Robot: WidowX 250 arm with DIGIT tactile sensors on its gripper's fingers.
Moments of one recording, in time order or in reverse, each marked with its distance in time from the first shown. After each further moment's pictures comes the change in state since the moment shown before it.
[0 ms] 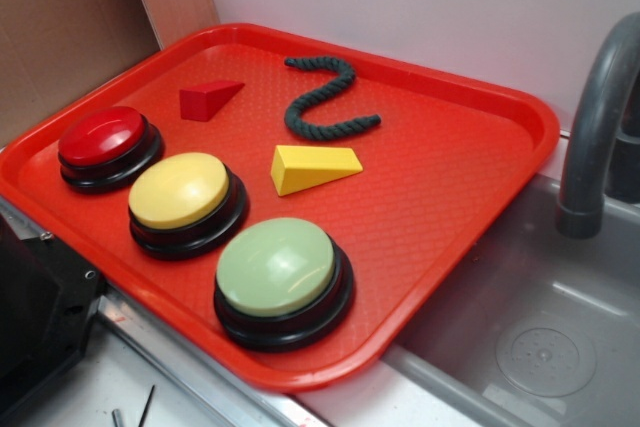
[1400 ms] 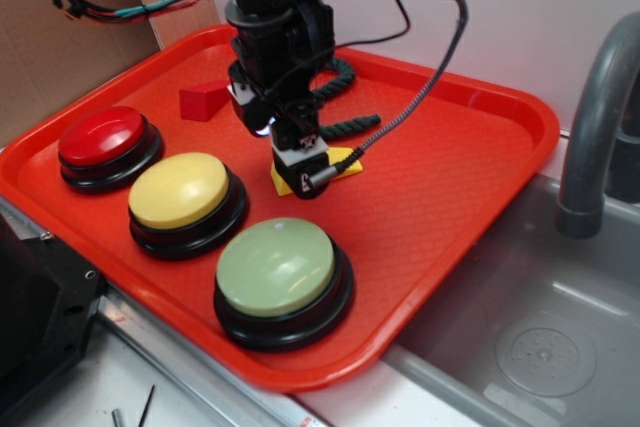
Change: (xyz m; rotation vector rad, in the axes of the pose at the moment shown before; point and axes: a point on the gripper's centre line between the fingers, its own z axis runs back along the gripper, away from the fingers) arm 0.081 -0.037 -0.195 0.083 0.120 -0.235
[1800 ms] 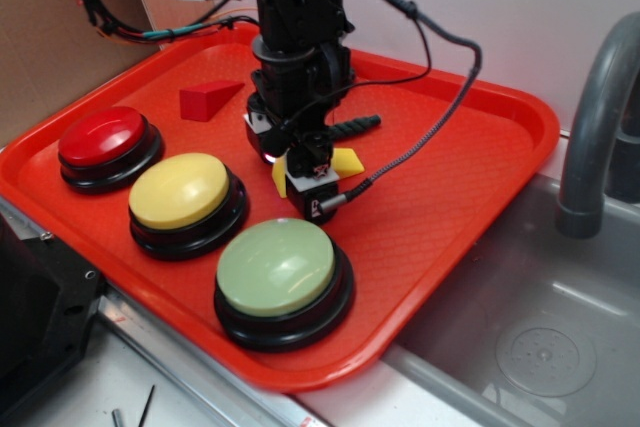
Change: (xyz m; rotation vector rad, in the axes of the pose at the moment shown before) arm 0.010 0.004 -0.029 0.002 0.057 -0.017
